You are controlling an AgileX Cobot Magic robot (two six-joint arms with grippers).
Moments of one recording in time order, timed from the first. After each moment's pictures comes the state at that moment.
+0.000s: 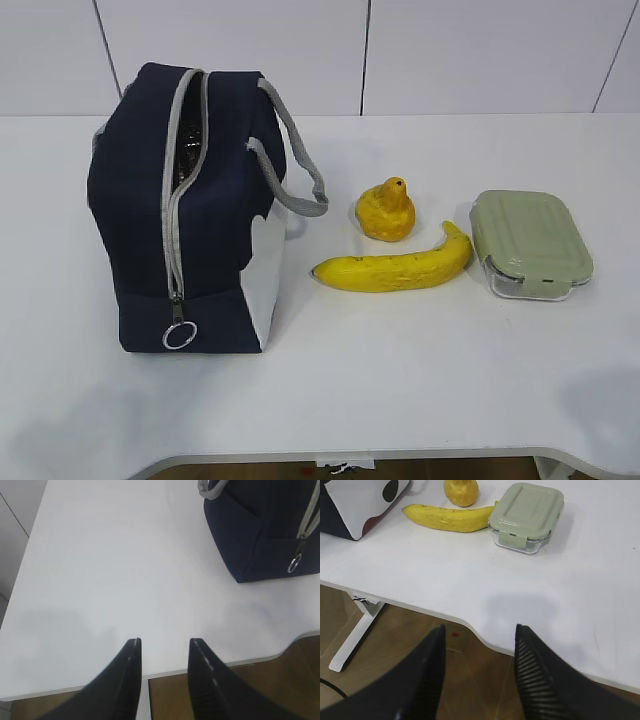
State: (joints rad) left arm -0.01 0.01 -0.53 -0.07 1.12 0.12; right arm 0.30 -0.02 -0.50 0.00 1.14 -0.02
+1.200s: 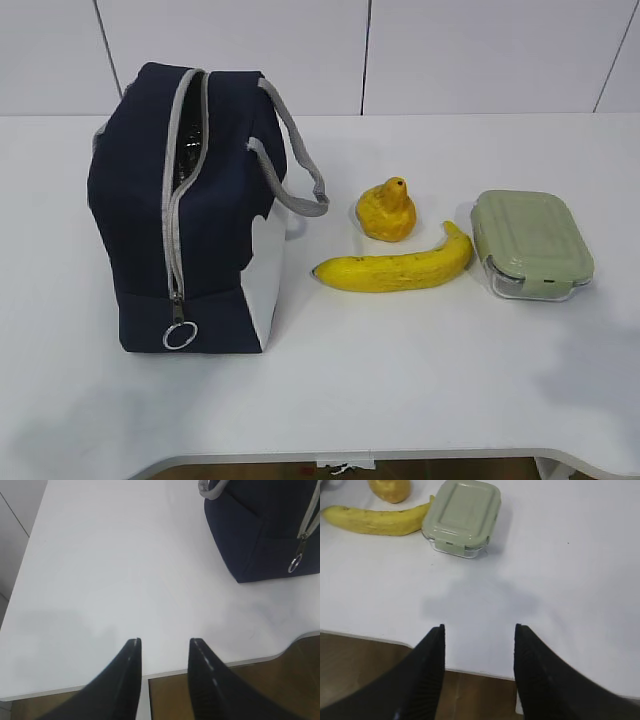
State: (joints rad) left arm -0.01 0.01 -0.53 -0.07 1.12 0.12; right arm 0.30 0.36 -0.62 -0.23 1.04 0.14
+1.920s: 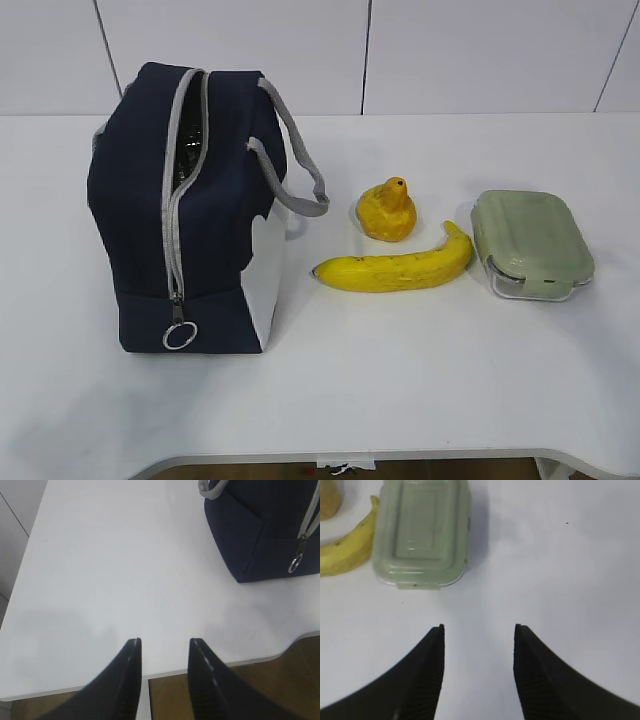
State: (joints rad) left arm -0.01 0.01 -0.53 -0.07 1.12 0.12; right arm 0.15 1.09 -0.90 -0.25 0.88 0.35
